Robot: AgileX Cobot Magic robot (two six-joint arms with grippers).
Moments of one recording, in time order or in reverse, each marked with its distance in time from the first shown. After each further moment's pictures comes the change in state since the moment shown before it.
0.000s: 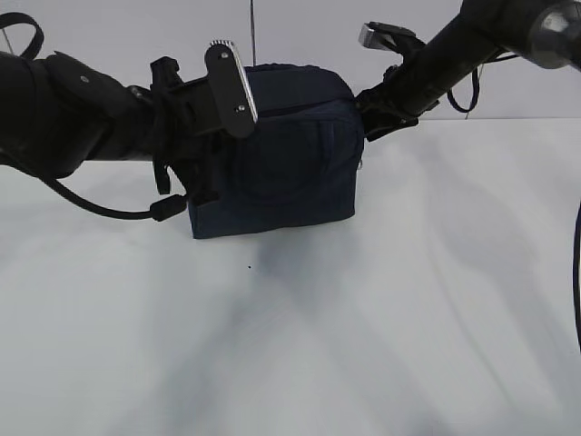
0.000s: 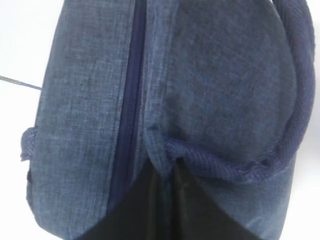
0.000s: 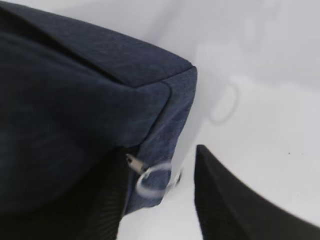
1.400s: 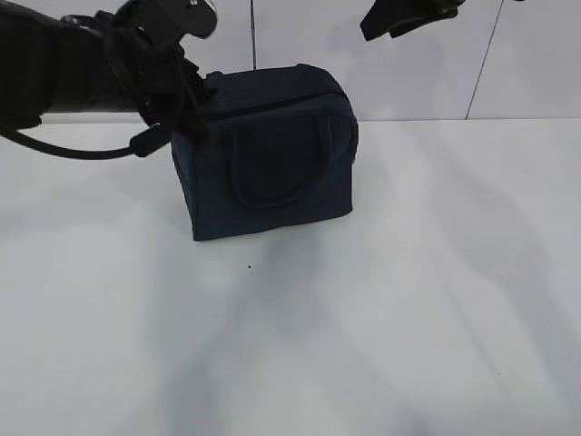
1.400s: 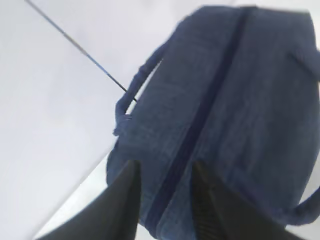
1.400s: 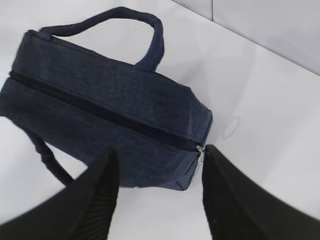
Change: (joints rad) left arm 0.000 -0.145 0.000 -0.403 -0.035 0.001; right arm 0.000 -0.286 0.012 0.001 0.077 0.001
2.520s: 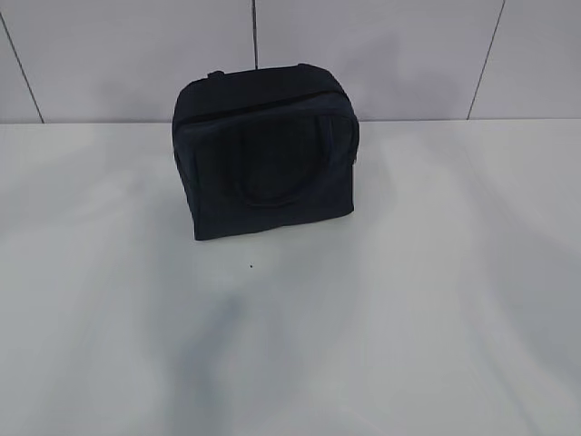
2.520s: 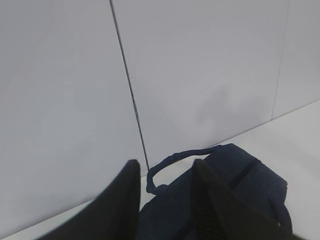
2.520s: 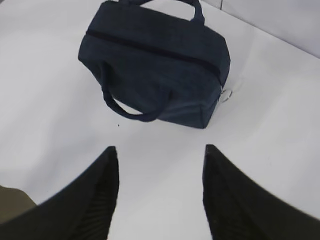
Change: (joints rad) left arm 0.000 -0.322 0.000 -0.345 -0.013 -0.081; right arm 0.000 -0.587 0.521 -0.066 0.004 0.012
